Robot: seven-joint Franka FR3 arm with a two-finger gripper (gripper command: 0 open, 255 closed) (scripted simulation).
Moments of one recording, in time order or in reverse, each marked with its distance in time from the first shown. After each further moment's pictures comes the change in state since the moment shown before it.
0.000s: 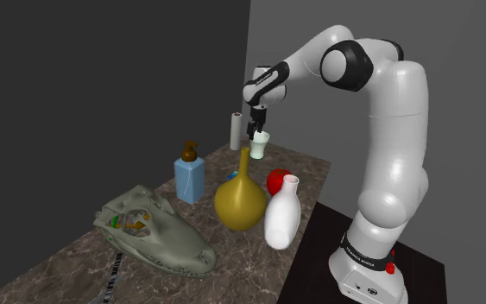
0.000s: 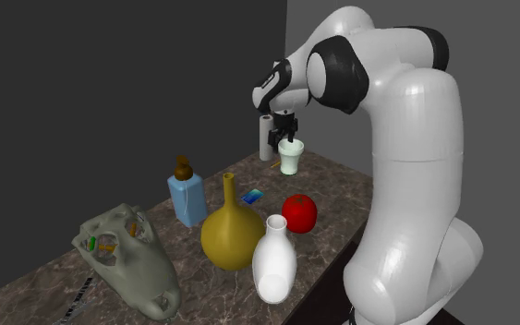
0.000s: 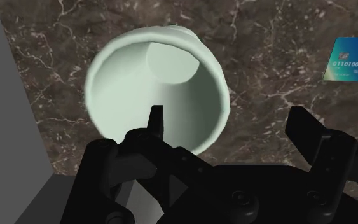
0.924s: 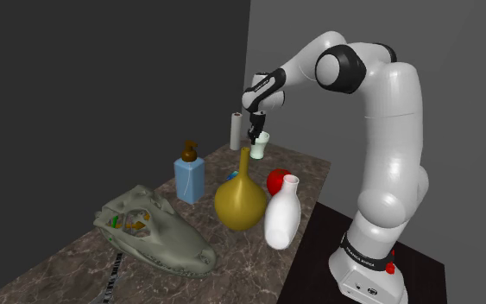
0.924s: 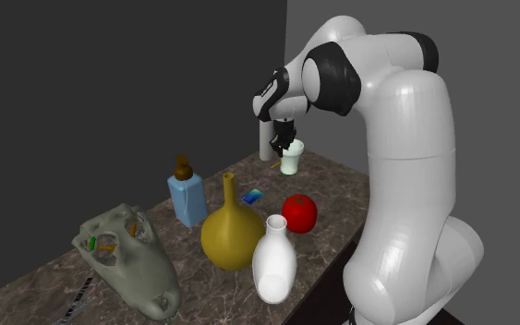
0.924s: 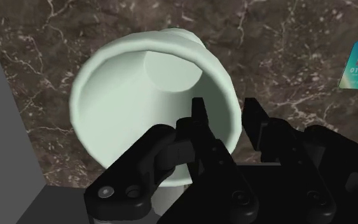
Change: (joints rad) arm -0.009 0.049 0.006 -0.008 0.014 0.057 -0.011
